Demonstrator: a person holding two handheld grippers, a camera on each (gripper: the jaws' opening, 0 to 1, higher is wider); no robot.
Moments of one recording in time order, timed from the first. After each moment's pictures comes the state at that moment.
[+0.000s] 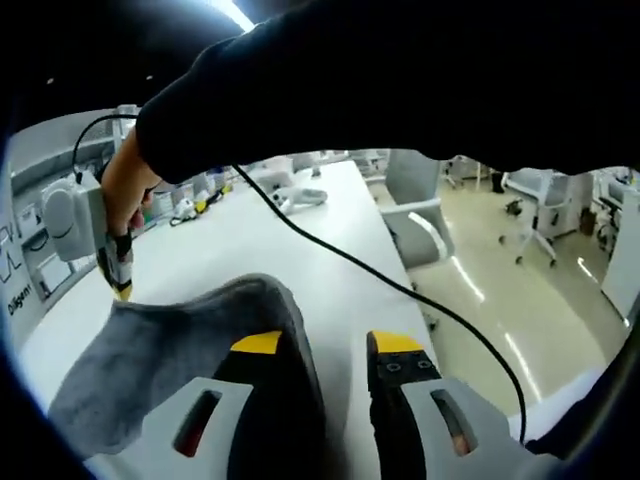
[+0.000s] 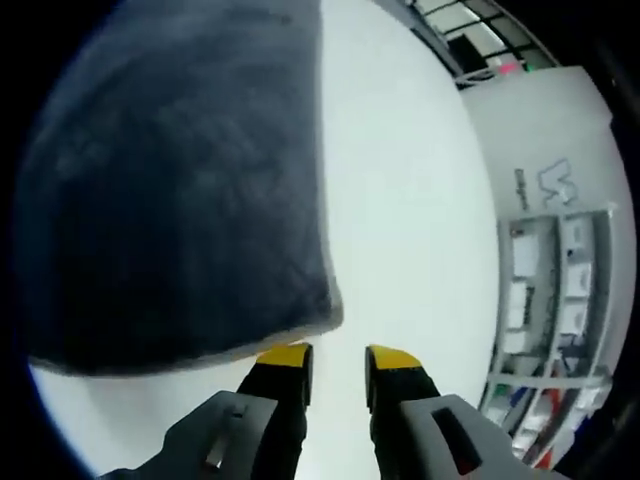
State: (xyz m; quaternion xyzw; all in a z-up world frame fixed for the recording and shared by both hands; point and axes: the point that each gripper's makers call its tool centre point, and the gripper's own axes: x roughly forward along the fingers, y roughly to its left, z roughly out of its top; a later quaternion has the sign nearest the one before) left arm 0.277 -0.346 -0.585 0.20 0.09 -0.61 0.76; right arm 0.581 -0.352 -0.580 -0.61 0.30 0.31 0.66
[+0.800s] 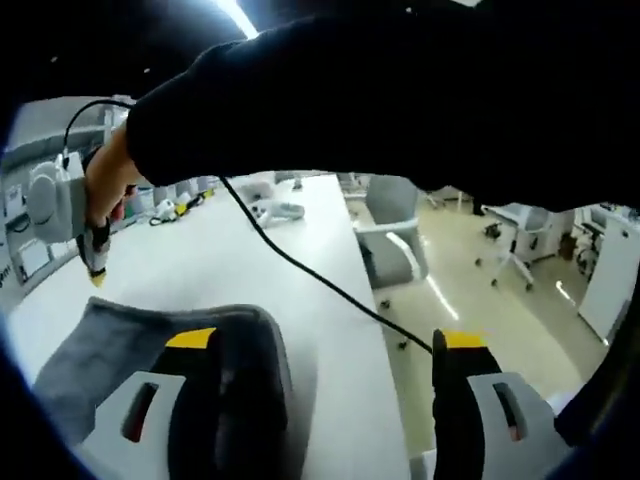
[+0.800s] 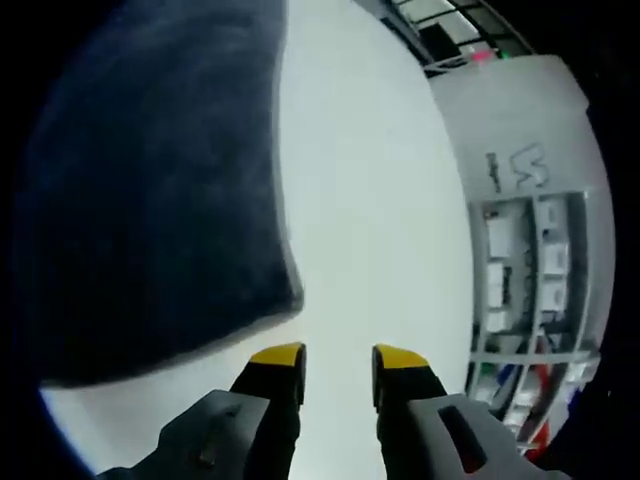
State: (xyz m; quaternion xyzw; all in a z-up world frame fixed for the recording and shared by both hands) left arm 0.252 -0.353 -0.568 0.11 0.12 -0.66 0.73; right arm 0.587 -0.351 -0.553 -0.60 0.28 0.25 0.71
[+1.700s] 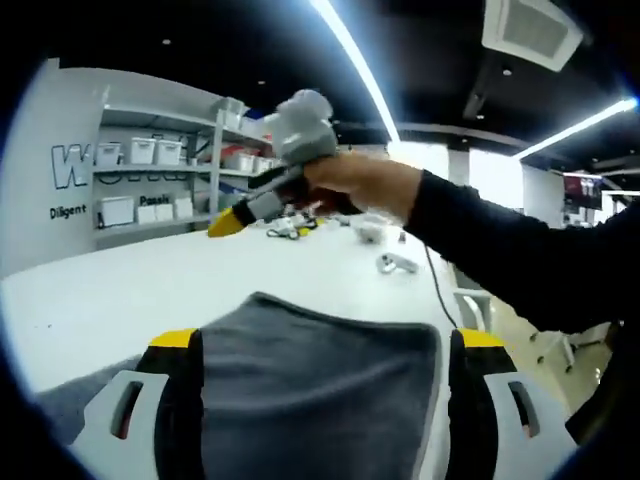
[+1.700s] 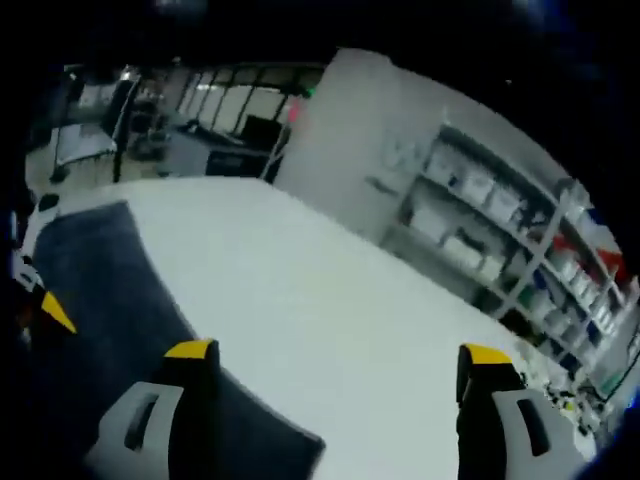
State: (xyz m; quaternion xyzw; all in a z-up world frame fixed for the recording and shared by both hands) left arm 0.388 -0.156 -0.473 0.01 0.09 -0.48 0.87; right arm 0.572 -0.272 -0.408 -0.20 0.12 0.20 0.95
